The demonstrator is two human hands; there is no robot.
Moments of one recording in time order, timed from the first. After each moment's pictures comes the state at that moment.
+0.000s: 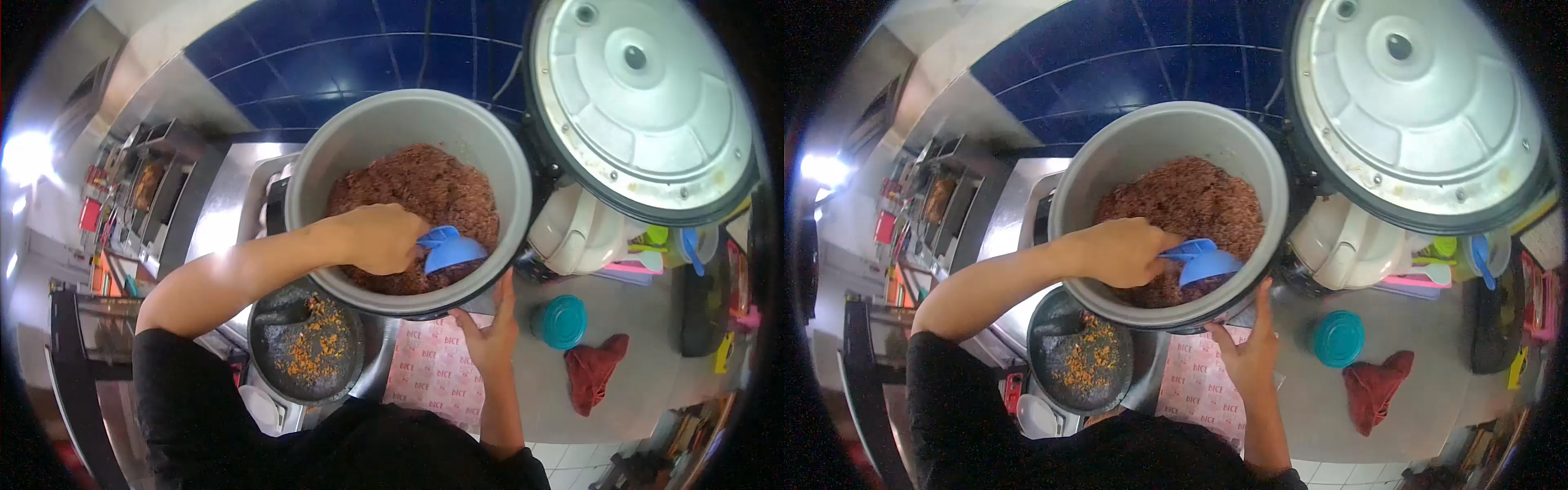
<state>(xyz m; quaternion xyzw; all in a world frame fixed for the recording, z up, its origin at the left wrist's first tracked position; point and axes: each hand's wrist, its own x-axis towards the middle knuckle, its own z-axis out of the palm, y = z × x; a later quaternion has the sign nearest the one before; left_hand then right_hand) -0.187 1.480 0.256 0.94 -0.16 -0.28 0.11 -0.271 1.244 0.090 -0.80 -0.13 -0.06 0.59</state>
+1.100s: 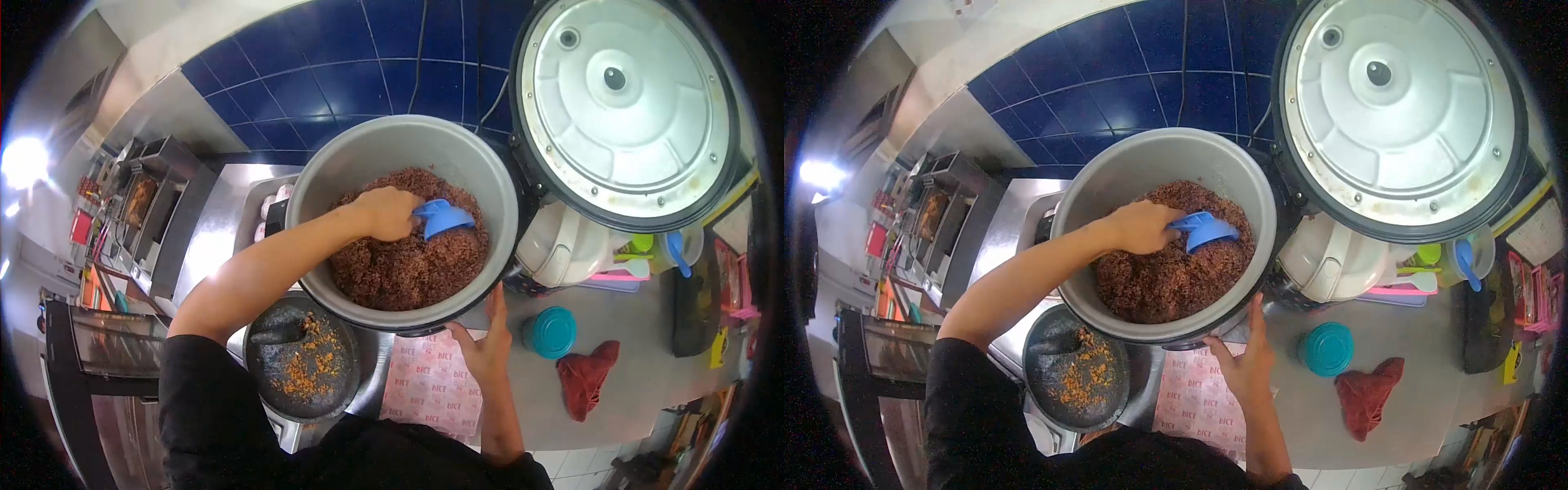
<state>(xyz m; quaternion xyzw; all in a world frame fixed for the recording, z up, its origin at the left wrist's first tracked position) -0.122 1.500 0.215 0.98 -0.12 -0.17 0.06 -0.268 1.243 0.095 -0.82 -0.12 -0.07 0.56</state>
